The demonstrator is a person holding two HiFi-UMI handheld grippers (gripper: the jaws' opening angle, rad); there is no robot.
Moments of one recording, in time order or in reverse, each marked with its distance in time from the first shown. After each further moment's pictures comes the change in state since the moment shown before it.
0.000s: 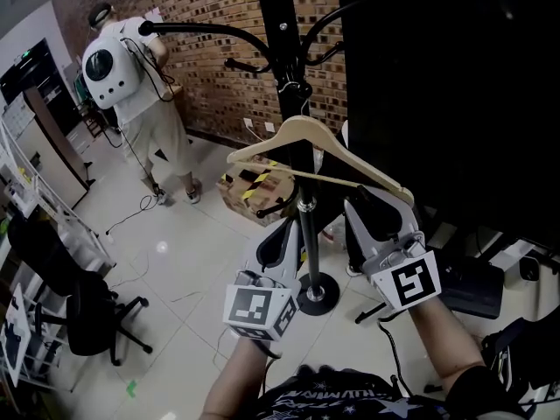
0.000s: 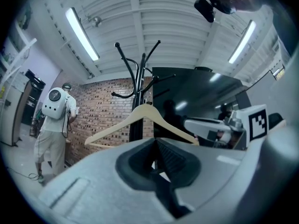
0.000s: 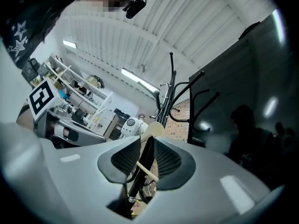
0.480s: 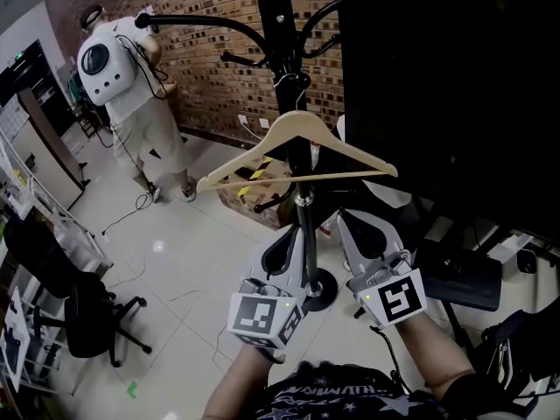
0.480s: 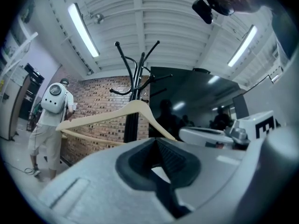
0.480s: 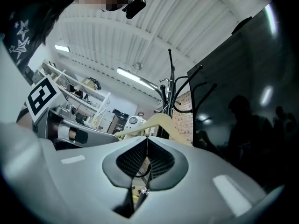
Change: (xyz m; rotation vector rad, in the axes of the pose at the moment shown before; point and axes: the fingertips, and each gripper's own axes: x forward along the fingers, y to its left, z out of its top) left arm -0.017 -0.014 -0.009 -0.047 0.028 -0.017; right arm -0.016 0.042 -0.024 0.100 0.037 -0.017
